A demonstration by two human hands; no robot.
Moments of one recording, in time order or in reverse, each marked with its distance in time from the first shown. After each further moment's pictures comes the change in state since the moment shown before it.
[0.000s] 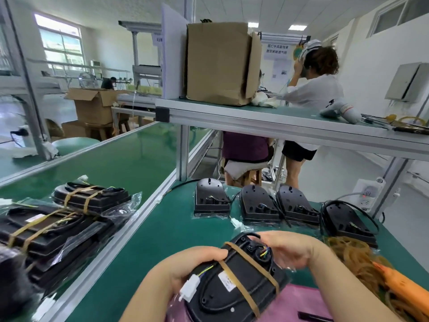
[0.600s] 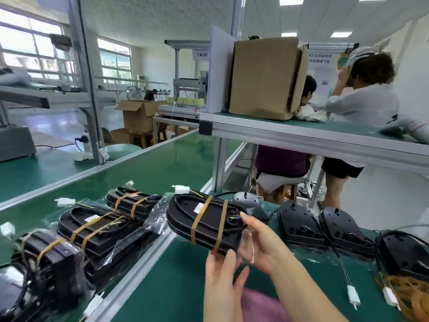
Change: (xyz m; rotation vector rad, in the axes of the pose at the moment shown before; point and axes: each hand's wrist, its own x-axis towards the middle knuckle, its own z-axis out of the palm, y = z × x) left_hand 0.002 -0.020 0.035 -0.833 0.587 0.605; right_hand 0.105 -0.062 0.098 0.616 0.275 -0.229
